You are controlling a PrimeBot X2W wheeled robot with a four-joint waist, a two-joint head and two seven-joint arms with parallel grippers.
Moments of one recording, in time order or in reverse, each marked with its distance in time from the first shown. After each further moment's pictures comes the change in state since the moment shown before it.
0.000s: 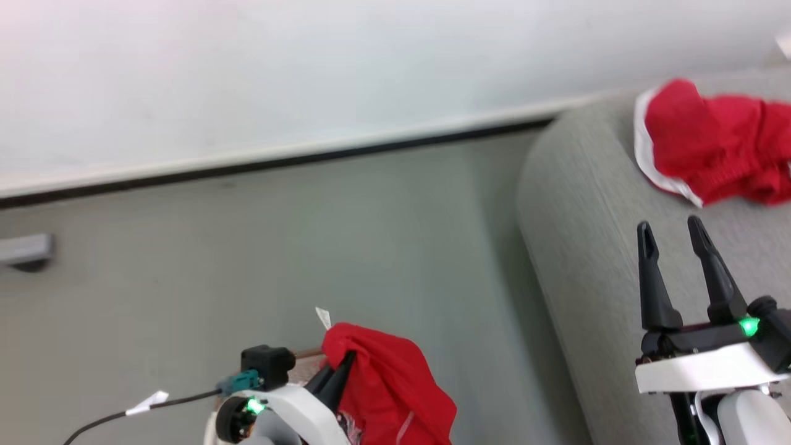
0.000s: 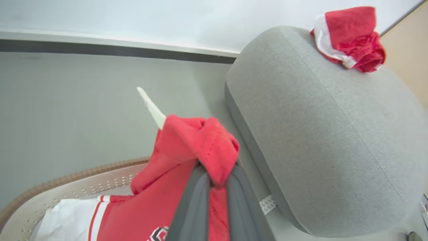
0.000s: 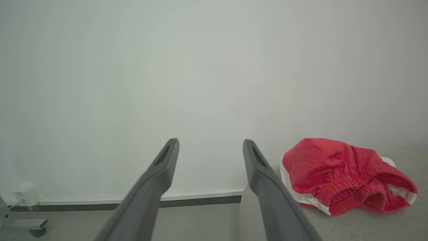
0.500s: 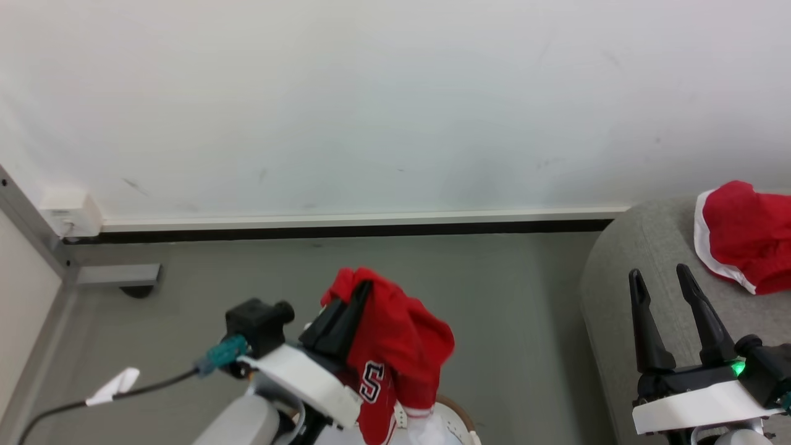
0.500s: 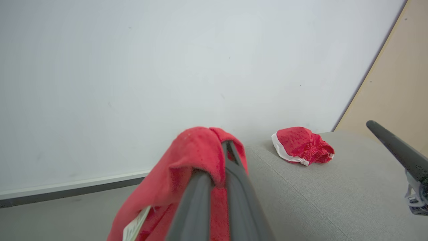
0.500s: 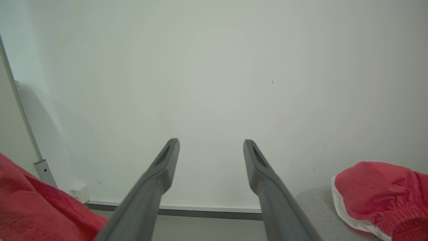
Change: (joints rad) left arm 0.071 0.059 0.126 -0.454 0.142 0.041 0.010; right arm 0.098 -0.017 0.019 0.025 0.021 0.000 0.000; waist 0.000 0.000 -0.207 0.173
